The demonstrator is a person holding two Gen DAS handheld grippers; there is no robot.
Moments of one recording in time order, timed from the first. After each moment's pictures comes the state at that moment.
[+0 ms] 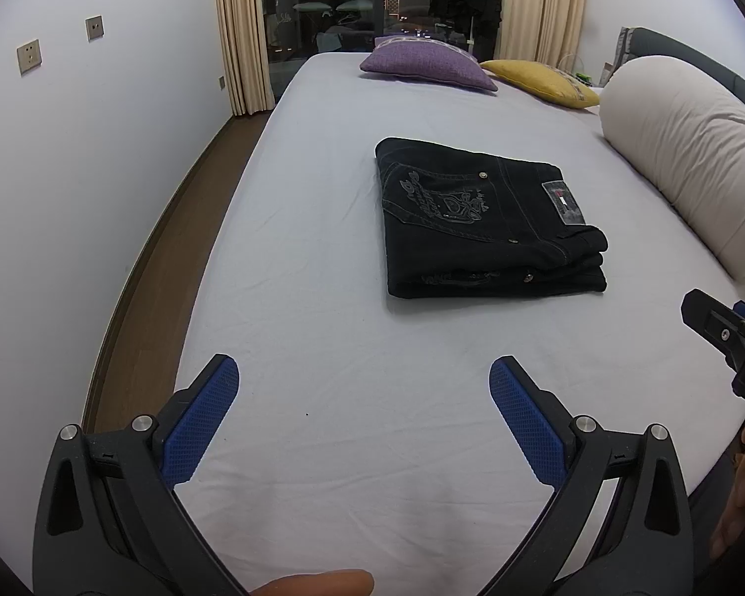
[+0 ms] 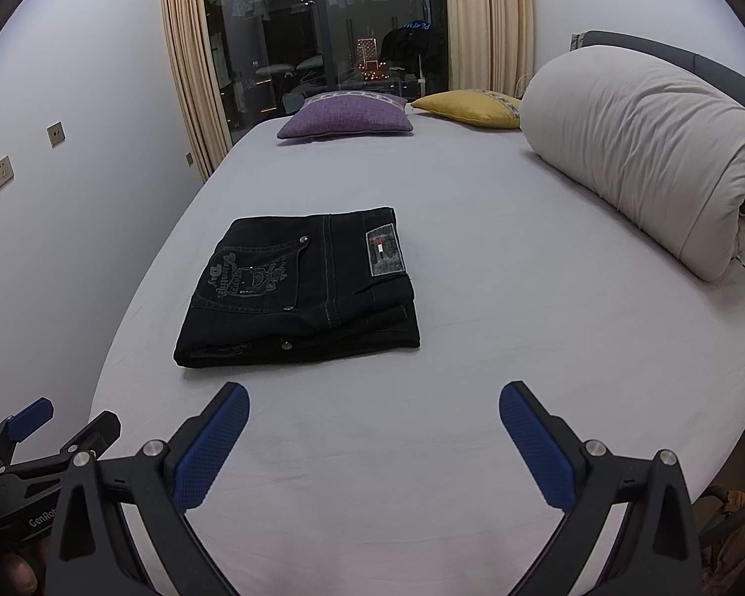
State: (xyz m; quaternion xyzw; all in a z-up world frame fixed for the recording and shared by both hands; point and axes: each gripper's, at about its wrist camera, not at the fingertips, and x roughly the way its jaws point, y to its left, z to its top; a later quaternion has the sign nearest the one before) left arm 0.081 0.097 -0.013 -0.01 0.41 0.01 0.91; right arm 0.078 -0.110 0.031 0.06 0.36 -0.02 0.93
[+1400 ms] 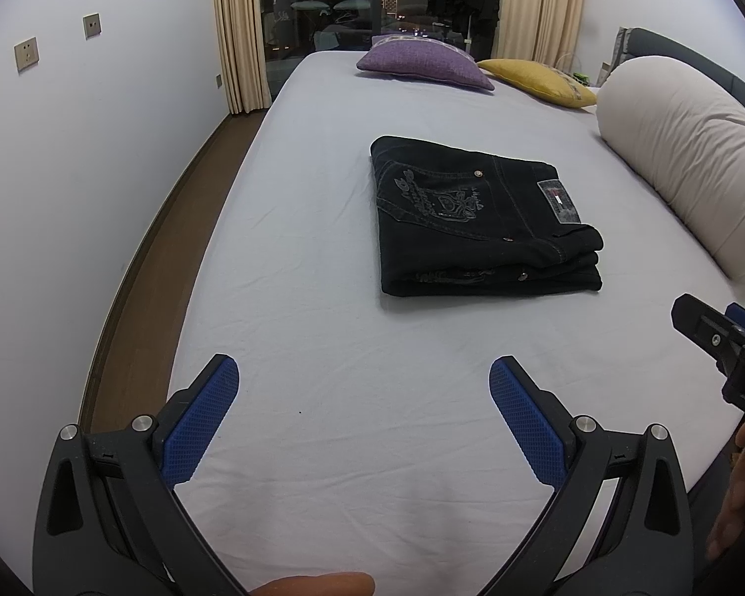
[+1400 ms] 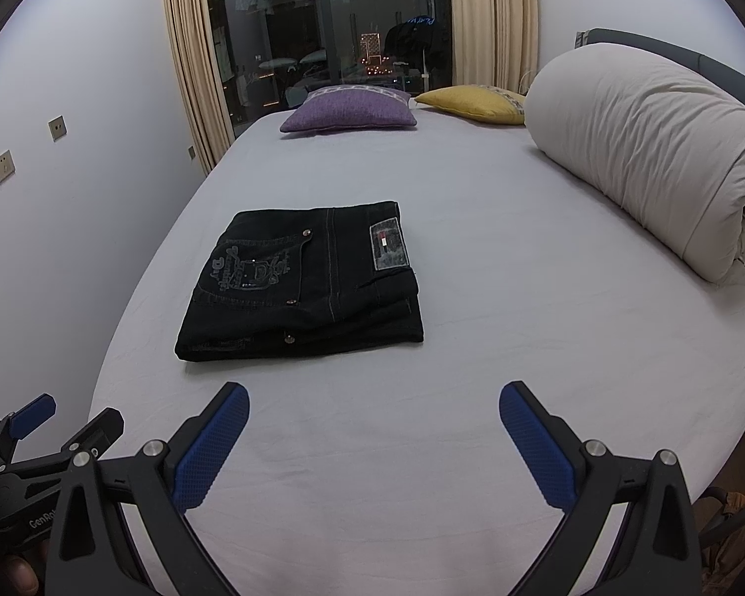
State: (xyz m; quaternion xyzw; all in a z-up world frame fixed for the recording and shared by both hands) left arm 0.080 0.090 -0.018 -0.01 0.41 0.00 0.91; right arm 0.078 -0.109 0.028 0.05 0.37 -0.02 0.93
